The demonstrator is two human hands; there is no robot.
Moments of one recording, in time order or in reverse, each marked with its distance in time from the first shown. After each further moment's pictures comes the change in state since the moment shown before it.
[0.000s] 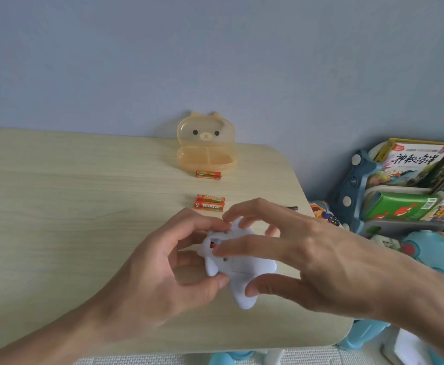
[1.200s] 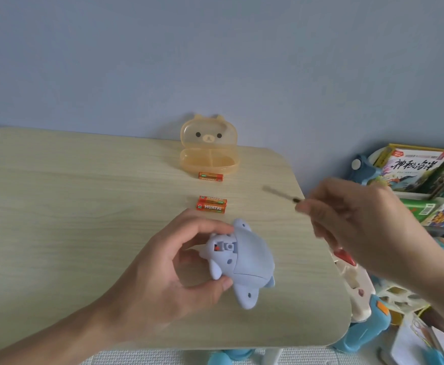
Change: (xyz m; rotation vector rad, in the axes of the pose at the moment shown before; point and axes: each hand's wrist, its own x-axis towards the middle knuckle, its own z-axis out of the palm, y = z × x) left_hand -0.002 0.003 0.006 0.037 0.035 0.099; right_hand -0.020 0.024 -0.017 0.210 0.443 0.507
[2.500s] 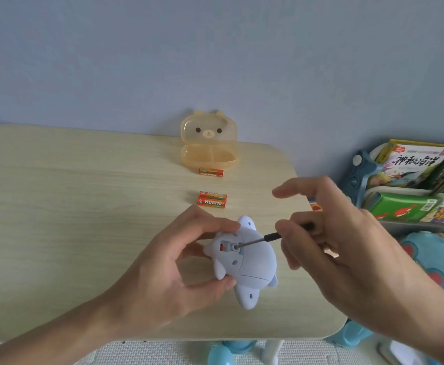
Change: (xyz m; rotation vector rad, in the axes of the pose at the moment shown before) left_hand -0.003 0.005 0.003 0.058 -0.023 0.039; right_hand -0.030 -0.045 0.013 0.153 -0.063 -0.084
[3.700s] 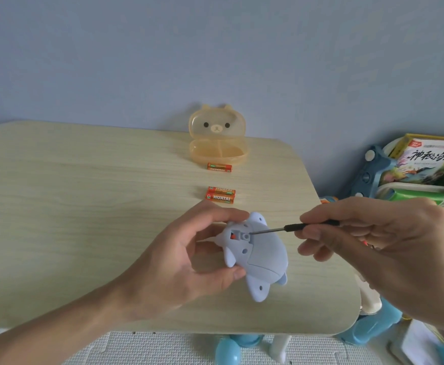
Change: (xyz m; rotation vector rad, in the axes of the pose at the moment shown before) left_hand 0.006 0.001 -0.002 -0.150 -0.040 -0.096; right_hand -0.004 0.006 -0.015 0.190 0.119 -0.007
